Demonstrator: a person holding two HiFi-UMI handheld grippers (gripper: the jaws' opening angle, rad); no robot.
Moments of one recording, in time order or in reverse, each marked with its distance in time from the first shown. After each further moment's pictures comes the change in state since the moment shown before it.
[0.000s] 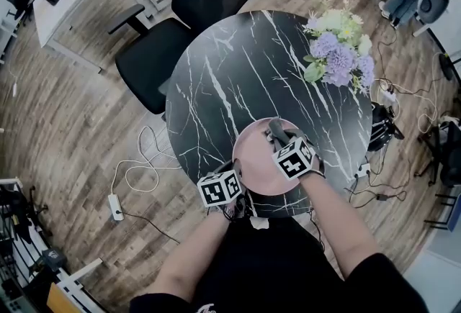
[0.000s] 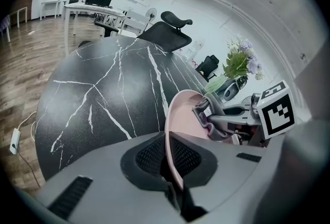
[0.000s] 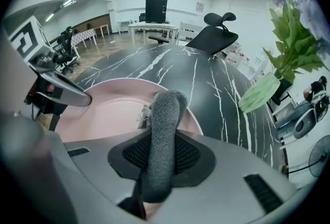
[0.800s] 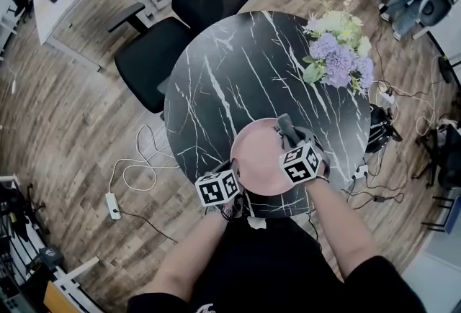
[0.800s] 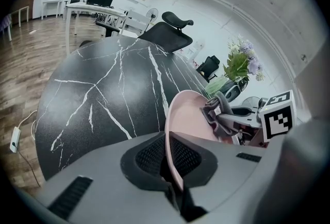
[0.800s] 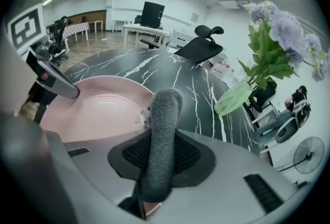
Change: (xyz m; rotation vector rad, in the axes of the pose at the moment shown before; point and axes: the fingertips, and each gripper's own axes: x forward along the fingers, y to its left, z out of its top) left arm 0.000 0.001 0.001 -0.009 -0.006 0.004; right arm -0.019 -0.037 -0.007 -0.025 -0.071 -0.182
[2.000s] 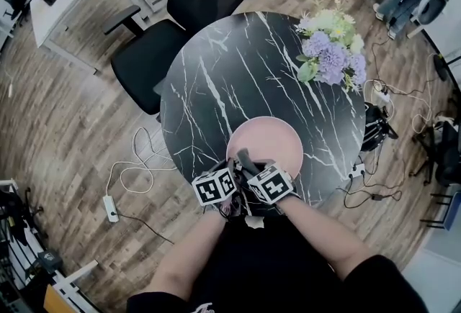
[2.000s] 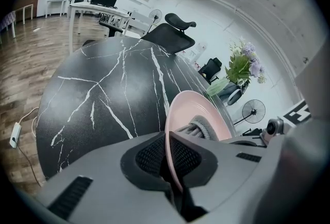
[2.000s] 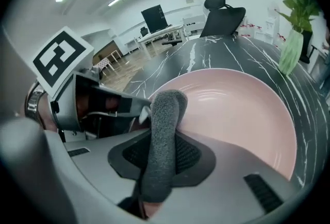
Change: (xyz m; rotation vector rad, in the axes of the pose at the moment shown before) left arm -0.001 0.002 0.001 -0.025 -0.013 0.017; right arm -0.025 0.167 0.008 0.258 0.039 0.534
